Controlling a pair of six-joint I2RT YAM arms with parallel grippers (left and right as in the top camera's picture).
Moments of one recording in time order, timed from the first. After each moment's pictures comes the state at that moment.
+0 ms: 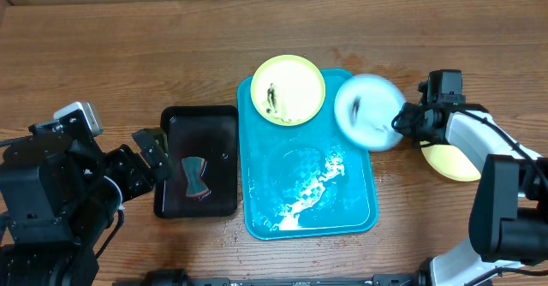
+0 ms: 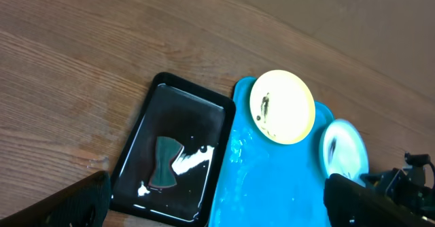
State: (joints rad) left arm 0.05 0.94 1.59 -1.37 0.08 -0.43; right arm -0.08 1.78 1.00 -0.49 -0.12 0.28
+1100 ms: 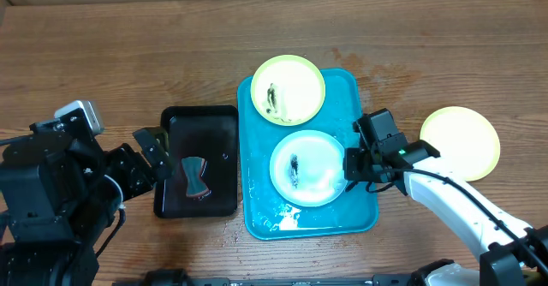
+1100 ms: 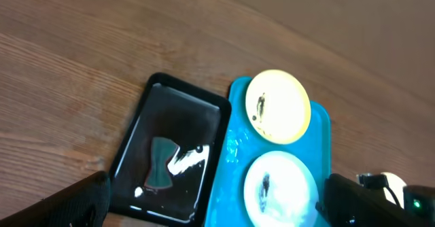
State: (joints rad) left arm 0.05 0.95 1.58 -1.36 0.10 -0.43; right arm 0.39 1.45 0.79 -0.60 -0.13 0.42
